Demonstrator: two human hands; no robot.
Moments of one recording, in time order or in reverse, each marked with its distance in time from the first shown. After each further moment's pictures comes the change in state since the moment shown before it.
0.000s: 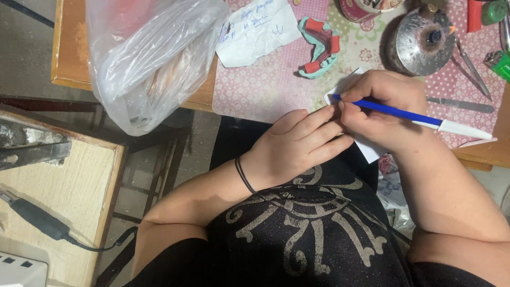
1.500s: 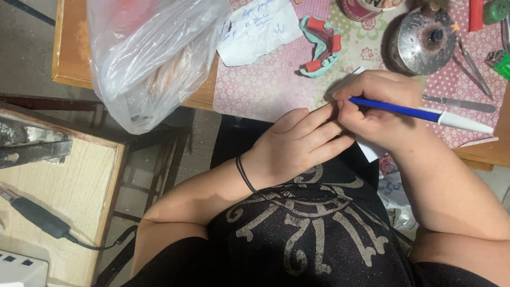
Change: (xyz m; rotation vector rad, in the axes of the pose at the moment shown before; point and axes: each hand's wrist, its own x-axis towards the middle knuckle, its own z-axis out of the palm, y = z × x) left_hand 0.003 0.000 -0.003 -0.003 0.025 0.011; right_hand 0.012 -0.009 0.003 -0.021 -0.024 -0.082
